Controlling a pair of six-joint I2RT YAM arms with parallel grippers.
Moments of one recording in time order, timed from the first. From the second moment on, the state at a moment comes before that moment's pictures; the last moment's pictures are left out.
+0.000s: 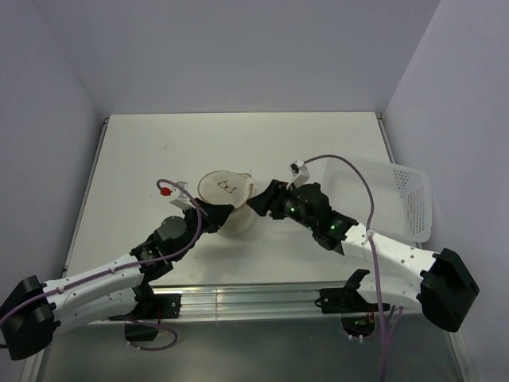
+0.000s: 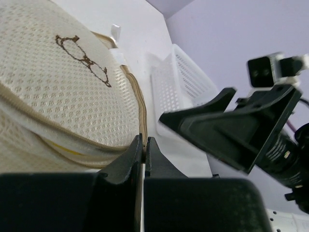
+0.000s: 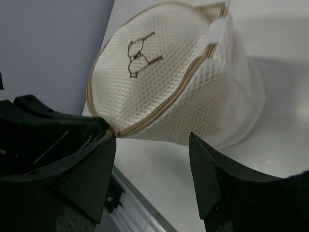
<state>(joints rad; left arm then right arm) -0.92 0.86 0.34 0.43 -0.34 -0.97 0.75 1.10 0.60 0.20 0.00 0.82</state>
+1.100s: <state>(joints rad) -0.98 0.58 0.27 0.23 -0.48 -0.92 0.65 1.29 0.63 0.35 -0.16 0.87</state>
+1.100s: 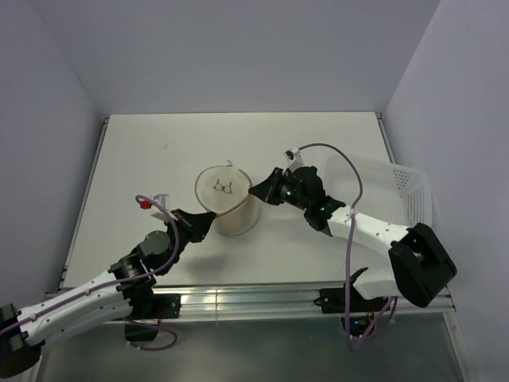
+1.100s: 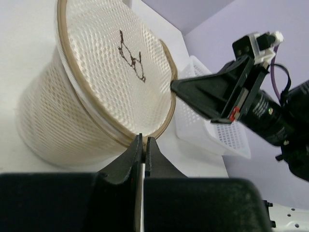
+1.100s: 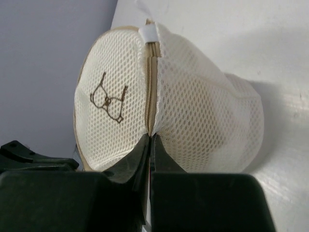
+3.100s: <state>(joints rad) -0.99 0.49 0.25 0.15 -0.52 -0.88 0.67 1.46 0.86 0.25 -0.18 0.82</state>
